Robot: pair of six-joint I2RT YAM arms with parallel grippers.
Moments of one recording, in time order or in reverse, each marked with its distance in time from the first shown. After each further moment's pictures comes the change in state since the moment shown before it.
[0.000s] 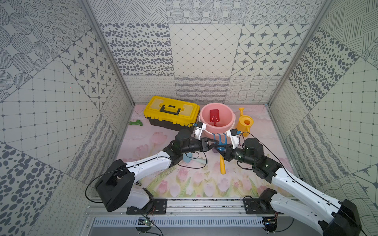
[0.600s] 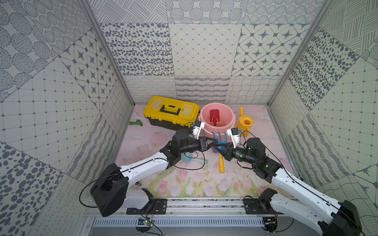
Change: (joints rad) left arm 0.000 -0.066 0.001 -0.038 -0.026 0.026; right arm -0.017 -0.003 -0.014 0.093 -0.077 0.007
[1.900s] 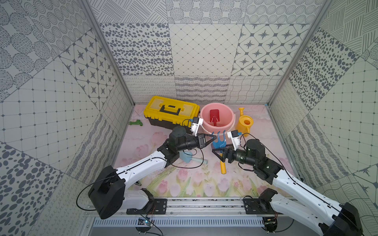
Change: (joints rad) left arm 0.036 -0.026 0.040 0.000 0.033 0.000; right arm -0.021 -0.035 -0.018 -0.098 0.040 -0.016
